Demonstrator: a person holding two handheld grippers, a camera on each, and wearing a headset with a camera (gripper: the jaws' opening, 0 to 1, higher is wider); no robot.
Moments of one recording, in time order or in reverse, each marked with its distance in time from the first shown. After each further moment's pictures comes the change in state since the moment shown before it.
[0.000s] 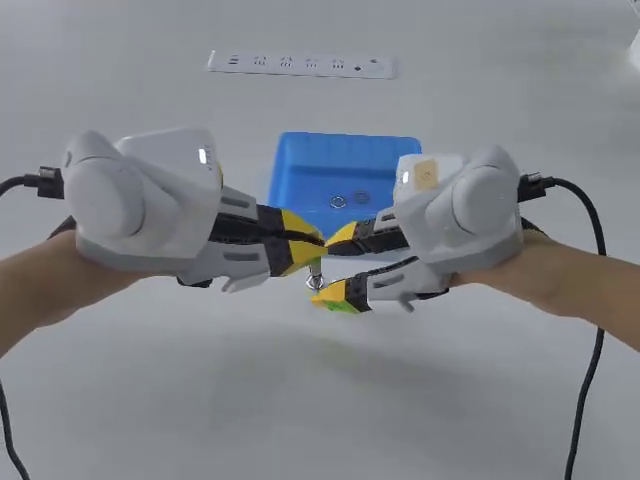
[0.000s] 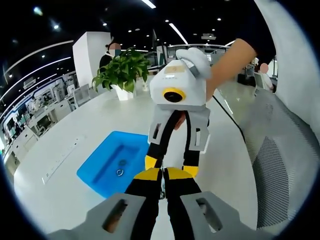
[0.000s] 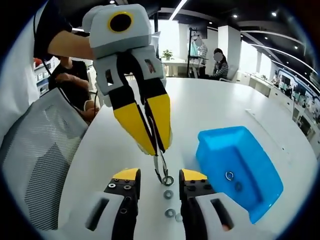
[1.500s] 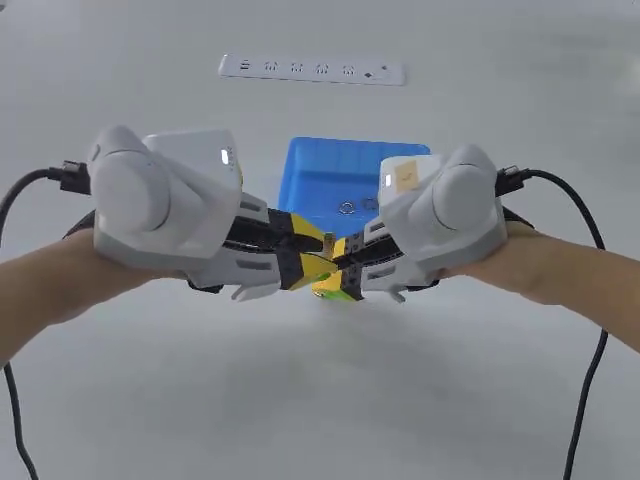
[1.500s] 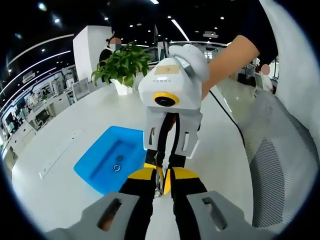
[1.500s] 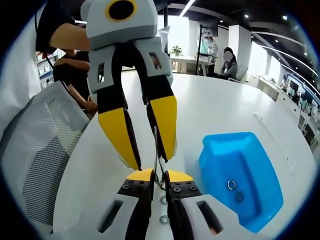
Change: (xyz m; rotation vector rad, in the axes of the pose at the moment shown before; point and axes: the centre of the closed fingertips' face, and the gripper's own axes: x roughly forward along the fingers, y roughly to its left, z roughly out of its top) left arm 0.000 -0.002 -0.004 -0.037 0.041 -0.015; right arm 0.009 0.002 0.004 -0.061 0.042 0.051
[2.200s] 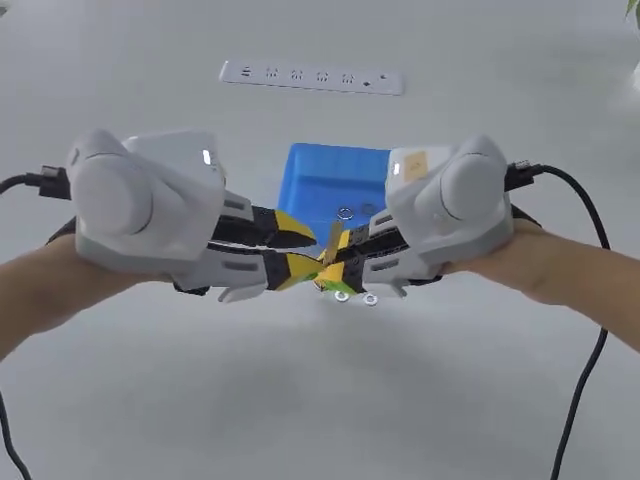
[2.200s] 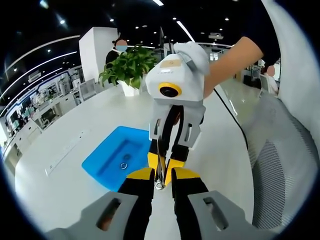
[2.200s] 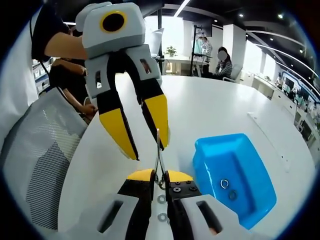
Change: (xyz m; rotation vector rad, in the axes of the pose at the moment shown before) left arm -0.014 0.005 0.001 -0.016 -0.019 0.064; right arm -0.010 -0.010 0.006 0.027 0.000 -0.035
